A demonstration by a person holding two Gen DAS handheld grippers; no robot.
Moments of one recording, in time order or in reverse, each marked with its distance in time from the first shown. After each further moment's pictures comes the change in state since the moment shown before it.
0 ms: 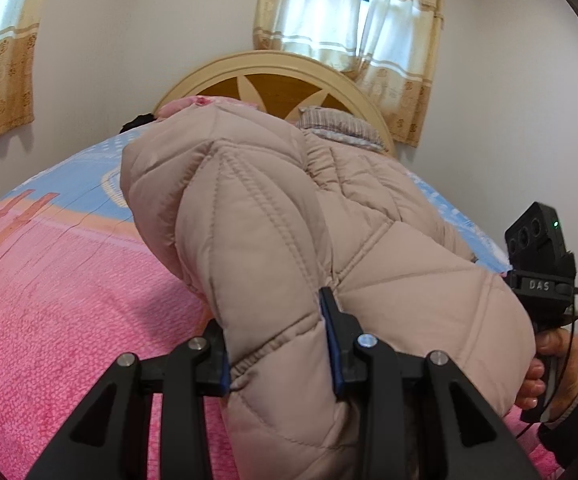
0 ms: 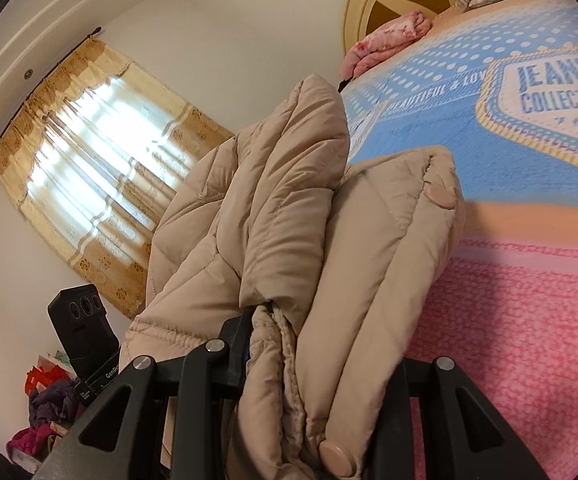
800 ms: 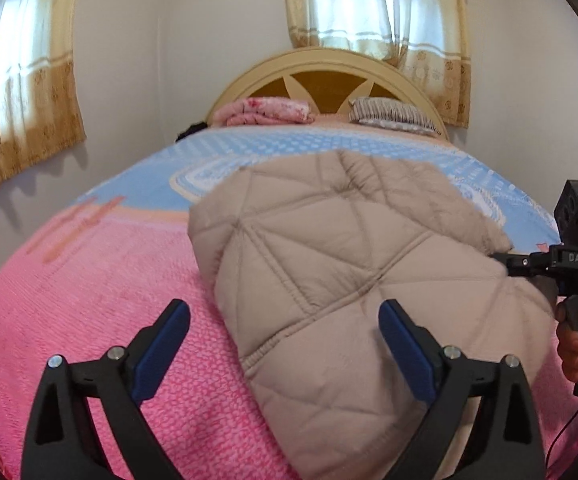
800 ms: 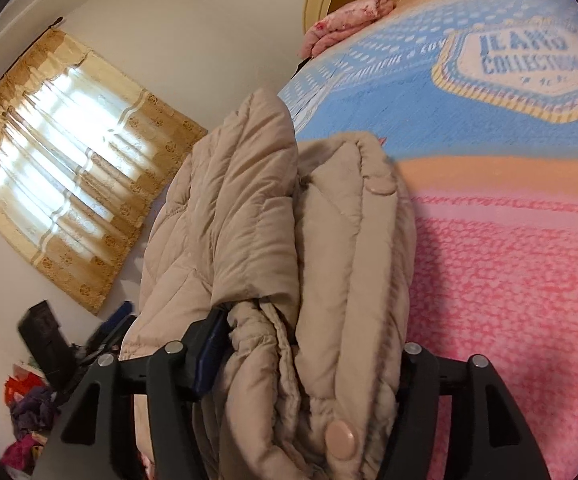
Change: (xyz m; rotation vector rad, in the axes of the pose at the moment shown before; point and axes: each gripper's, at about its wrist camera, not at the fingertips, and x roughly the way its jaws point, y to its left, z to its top) left arm -0.036 0.004 -0.025 0.073 -0.020 0.248; right arm 0.003 -0.016 -0.017 0.022 0.022 -0.167
